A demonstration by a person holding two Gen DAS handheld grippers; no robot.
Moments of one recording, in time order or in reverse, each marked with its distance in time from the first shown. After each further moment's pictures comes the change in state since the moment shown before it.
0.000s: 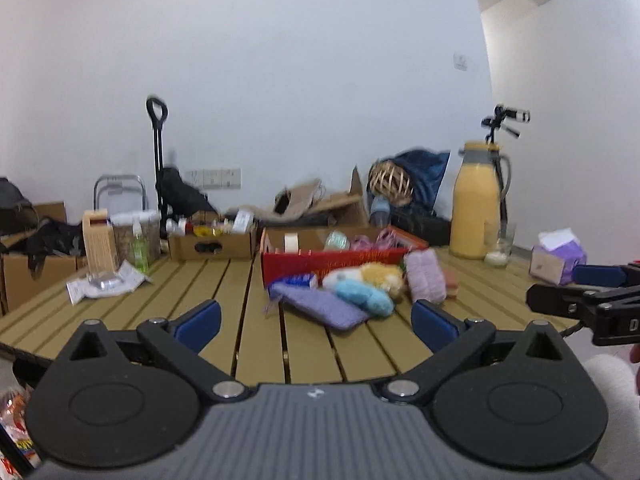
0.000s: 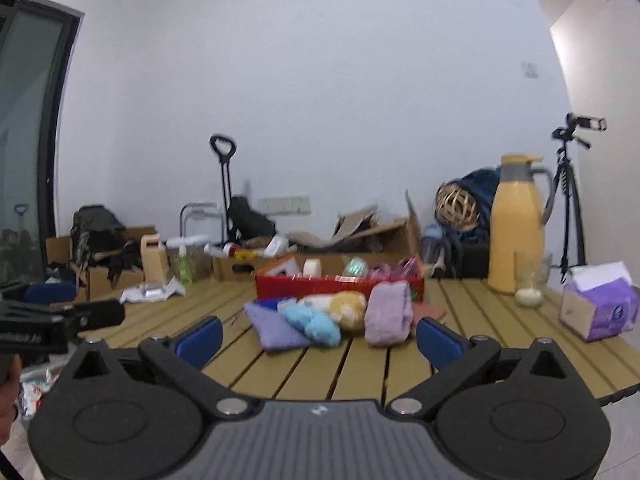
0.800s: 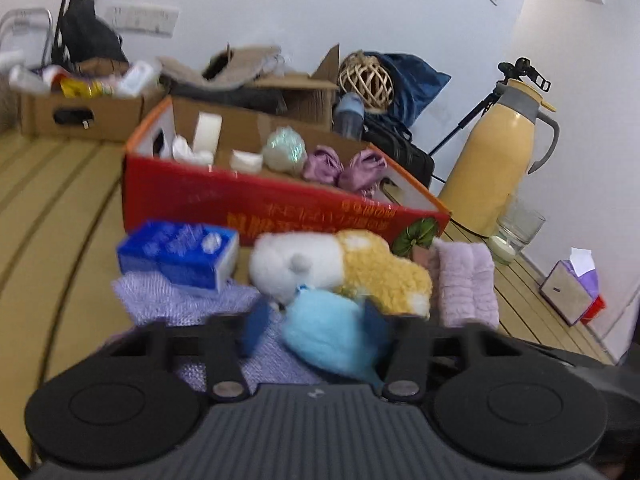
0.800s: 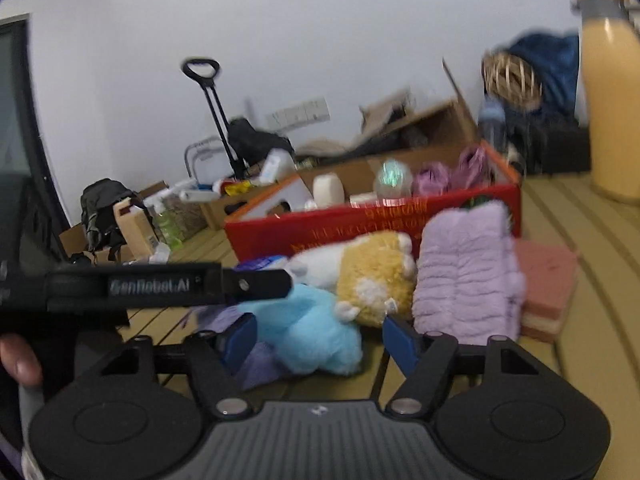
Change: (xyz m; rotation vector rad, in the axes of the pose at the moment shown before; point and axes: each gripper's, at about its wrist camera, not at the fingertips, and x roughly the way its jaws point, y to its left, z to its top) left arm 0.312 0.021 0.013 -0.253 0.374 -0.310; right arm 0.284 -0.059 -0.007 0.214 0.305 0.181
